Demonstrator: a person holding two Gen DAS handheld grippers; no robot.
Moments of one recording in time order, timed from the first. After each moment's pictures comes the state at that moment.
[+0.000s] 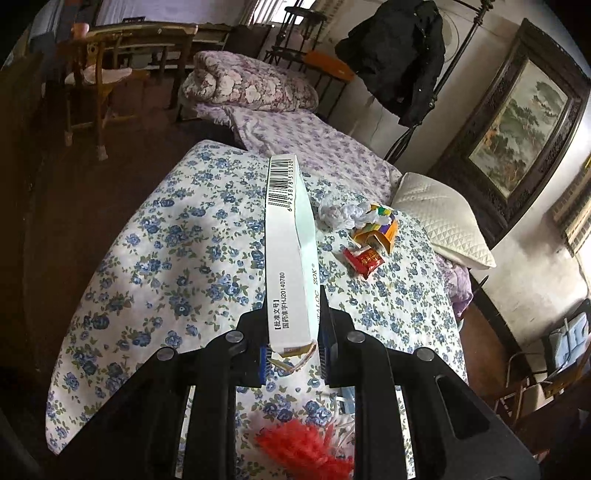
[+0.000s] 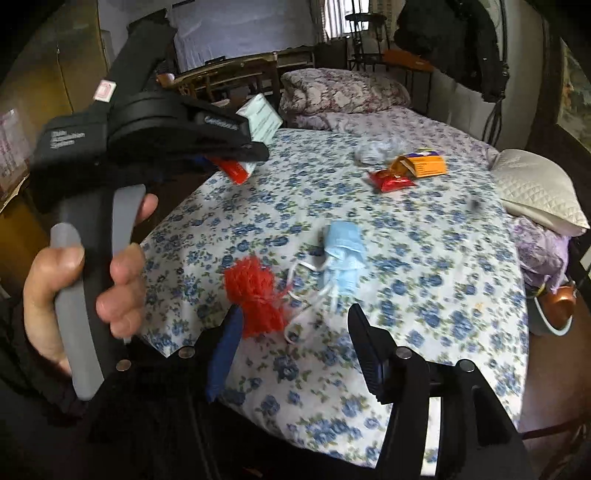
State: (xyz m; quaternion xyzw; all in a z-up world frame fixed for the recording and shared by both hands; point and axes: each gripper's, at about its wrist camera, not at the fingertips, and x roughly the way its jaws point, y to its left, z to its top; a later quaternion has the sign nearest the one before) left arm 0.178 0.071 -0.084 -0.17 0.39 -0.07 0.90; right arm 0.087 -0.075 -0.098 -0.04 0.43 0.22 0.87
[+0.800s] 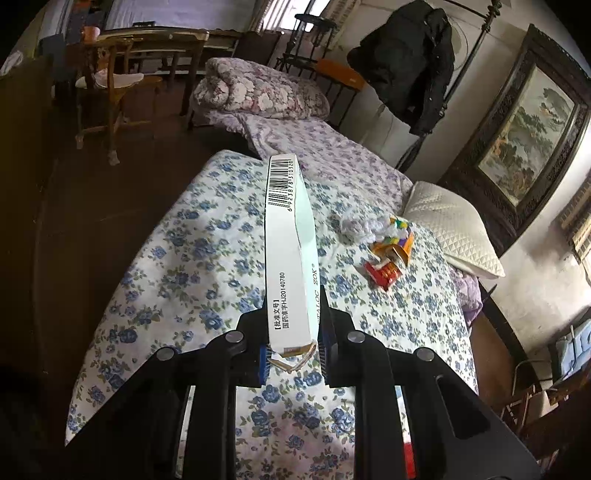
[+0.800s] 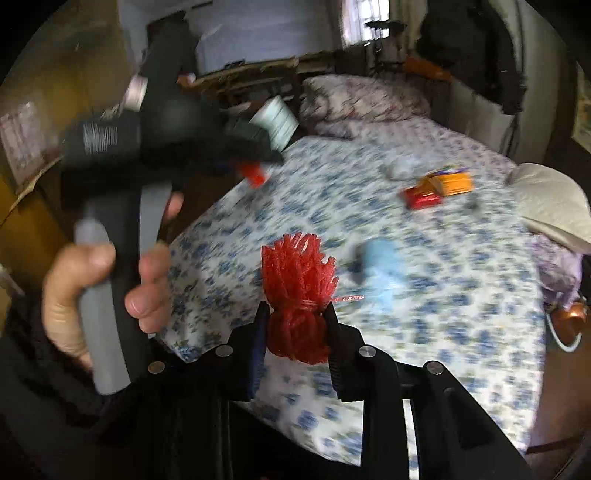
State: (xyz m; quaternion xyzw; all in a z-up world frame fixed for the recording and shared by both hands) left arm 0.181 0.091 -0.082 -0.17 0.38 -0.05 0.91; right arm 0.079 -0.090 -0.074 -0.03 0.40 0.21 0.89
